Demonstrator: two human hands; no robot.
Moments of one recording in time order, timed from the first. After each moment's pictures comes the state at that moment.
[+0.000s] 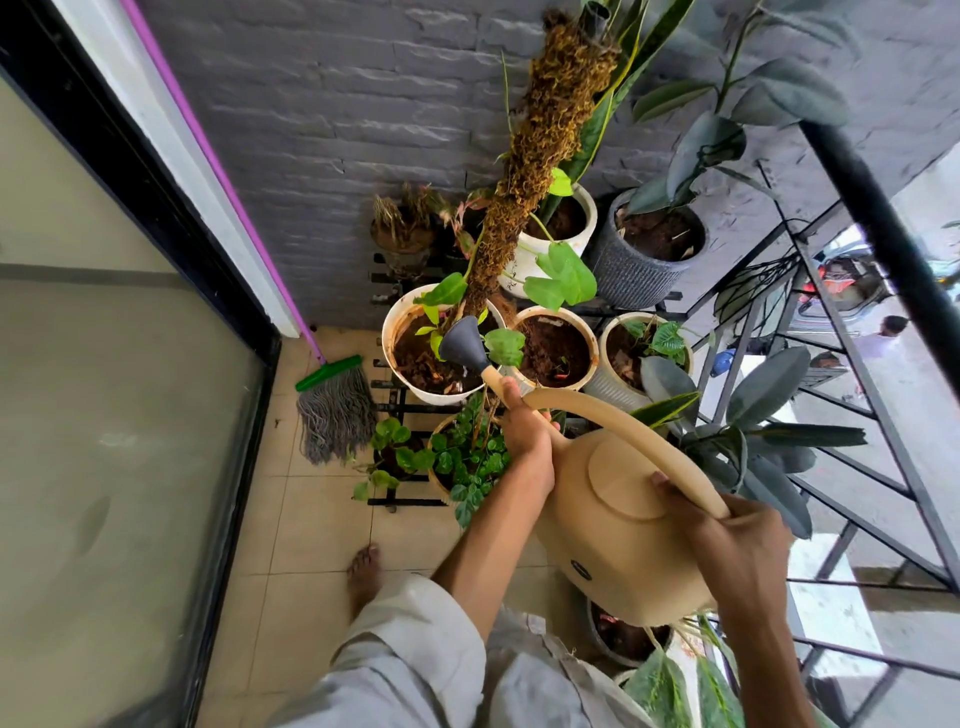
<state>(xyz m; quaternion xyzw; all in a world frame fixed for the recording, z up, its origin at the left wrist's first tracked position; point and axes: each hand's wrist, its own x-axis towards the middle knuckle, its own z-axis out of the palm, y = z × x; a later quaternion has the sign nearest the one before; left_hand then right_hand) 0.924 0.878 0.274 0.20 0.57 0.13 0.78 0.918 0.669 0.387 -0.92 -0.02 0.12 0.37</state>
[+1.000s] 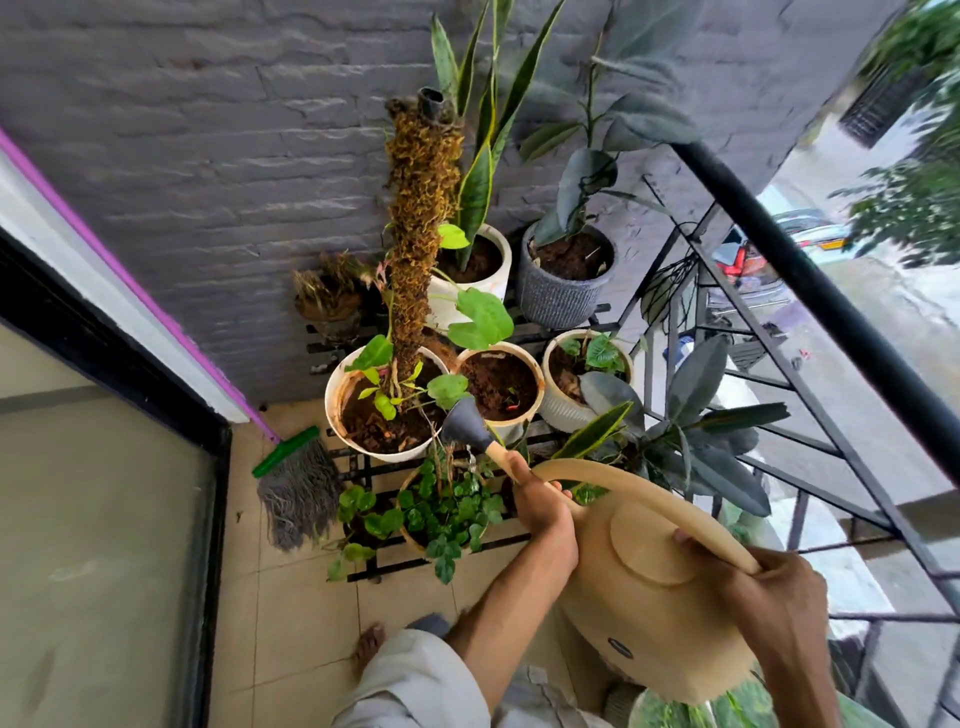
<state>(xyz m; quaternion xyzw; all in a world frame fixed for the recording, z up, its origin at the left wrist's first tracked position) 0.944 0.786 0.280 0.20 0.59 0.10 0.78 0.921 0.601 0.408 -0.92 0.09 0.09 0.36</state>
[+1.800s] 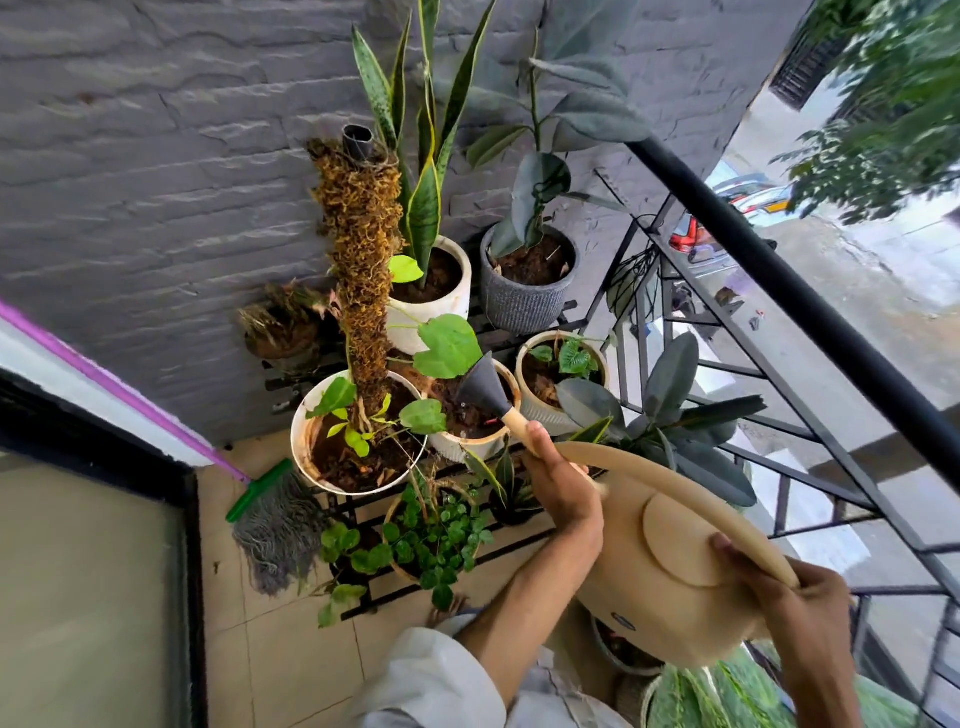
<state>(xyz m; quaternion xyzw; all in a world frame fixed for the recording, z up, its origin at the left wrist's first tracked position) 1.004 0.780 0.336 0.32 0.50 0.18 0.78 0.952 0.584 0.390 -0.85 0.19 0.08 0.49</state>
